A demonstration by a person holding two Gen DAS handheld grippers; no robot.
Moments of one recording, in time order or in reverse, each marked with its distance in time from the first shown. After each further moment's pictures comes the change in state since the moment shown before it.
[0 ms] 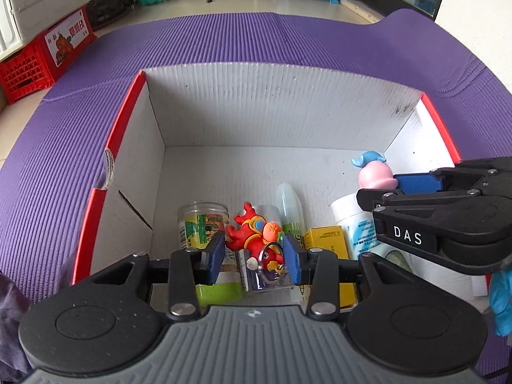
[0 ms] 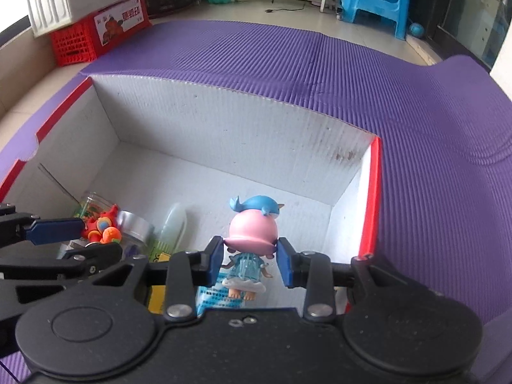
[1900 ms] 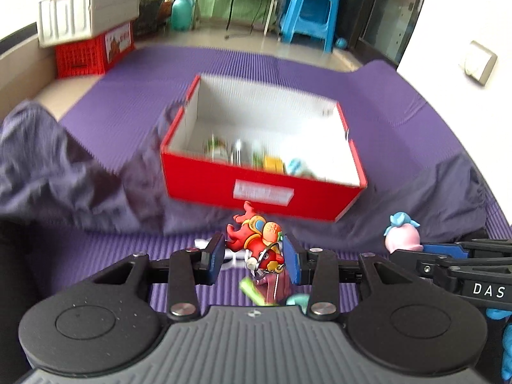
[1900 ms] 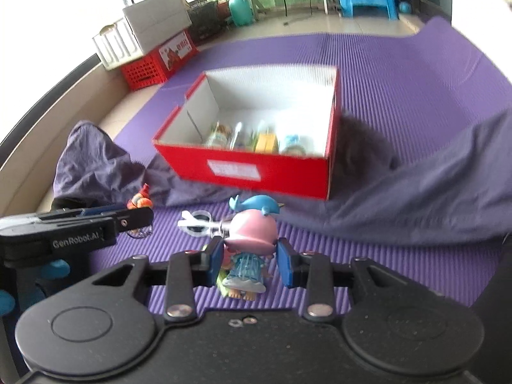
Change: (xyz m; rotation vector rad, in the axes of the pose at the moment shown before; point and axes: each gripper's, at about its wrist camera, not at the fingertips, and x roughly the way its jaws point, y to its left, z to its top) left arm -0.207 -0.005 -0.147 -0.132 -0.171 -0.059; right arm -0.217 0.005 -0.157 0.161 -0.073 0.234
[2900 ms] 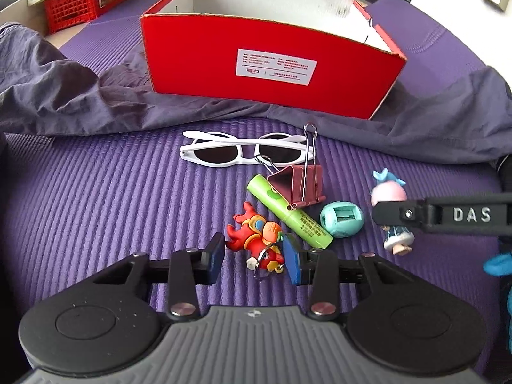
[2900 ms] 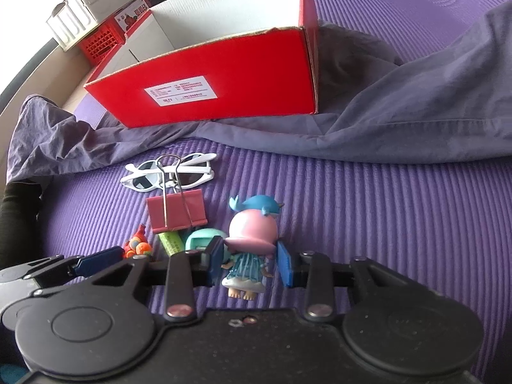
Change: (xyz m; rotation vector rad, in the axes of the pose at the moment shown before) left arm 0.088 0.005 -0.106 0.037 0.167 0.043; right arm 0.102 -0.032 -0.065 0.154 0.133 -0.020
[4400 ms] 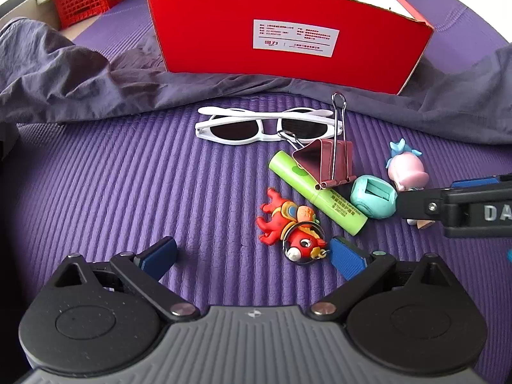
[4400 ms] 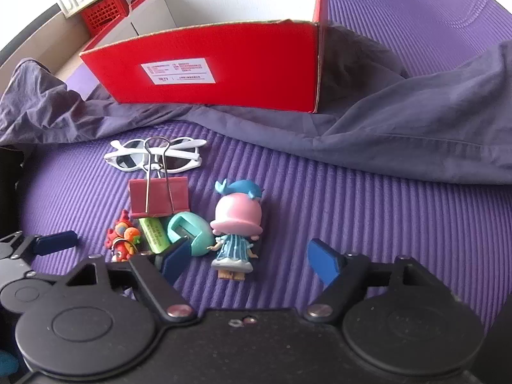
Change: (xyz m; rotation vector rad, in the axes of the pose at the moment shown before) left arm 0.020 -0.007 -0.005 0.026 0.045 0.119; right arm 0.012 0.005 0.001 -0.123 0.043 -0.091
